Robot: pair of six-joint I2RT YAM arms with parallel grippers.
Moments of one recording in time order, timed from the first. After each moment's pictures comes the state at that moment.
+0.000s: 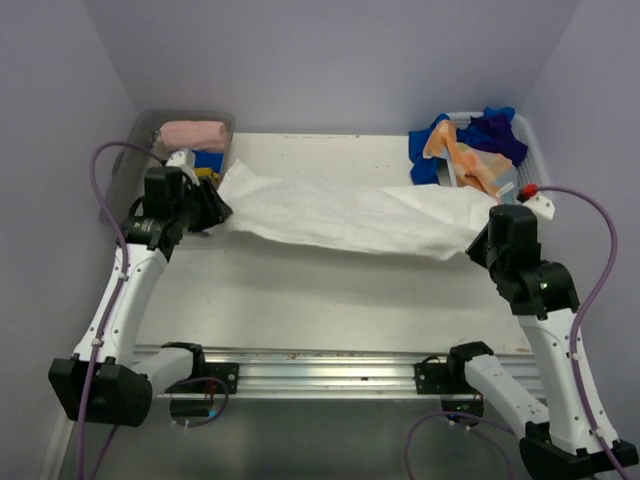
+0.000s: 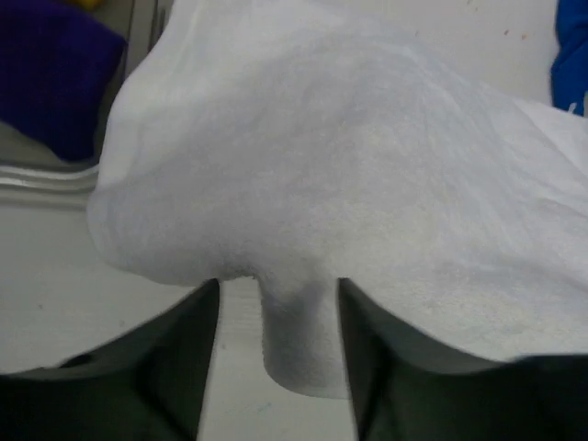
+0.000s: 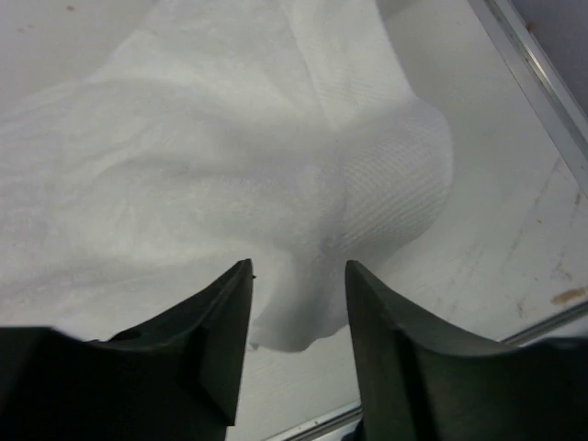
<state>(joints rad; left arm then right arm) -0.08 1.13 1.14 -0.63 0.13 -0.43 0.20 0.82 1.18 -1.01 0.43 0.61</state>
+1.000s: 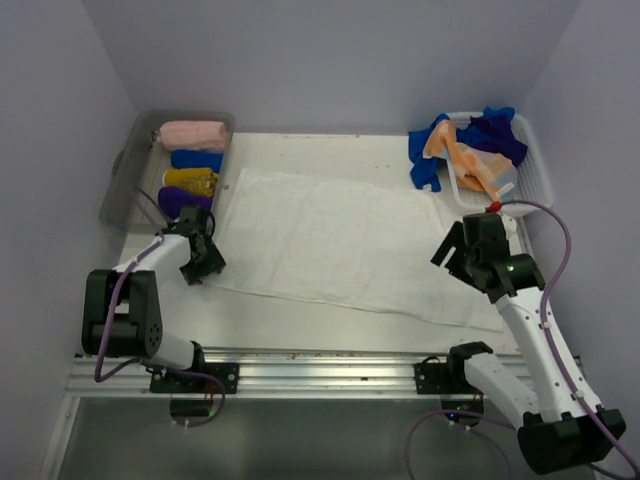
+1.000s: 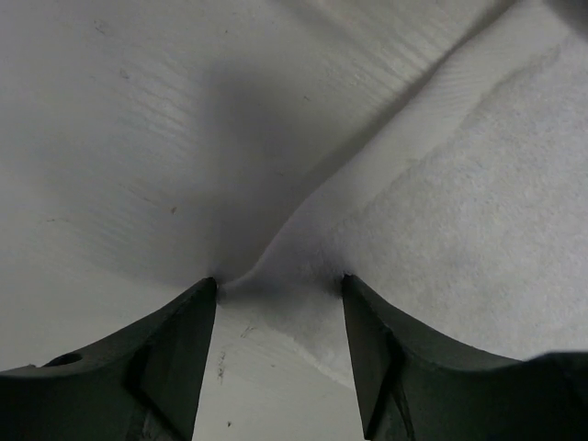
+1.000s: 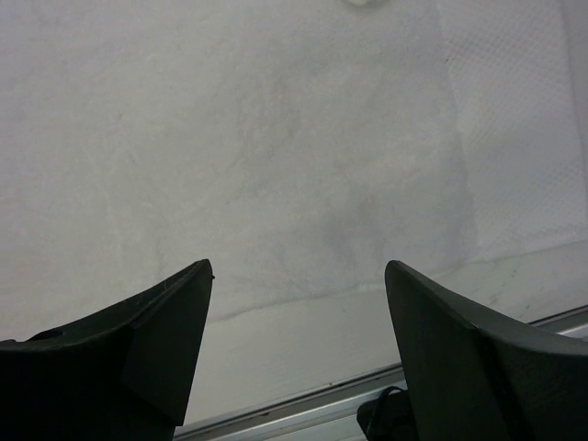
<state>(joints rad) -0.01 1.47 0.76 -0.56 -0.18 -0.60 0.19 0.88 0.92 -0.98 0.27 0.69</state>
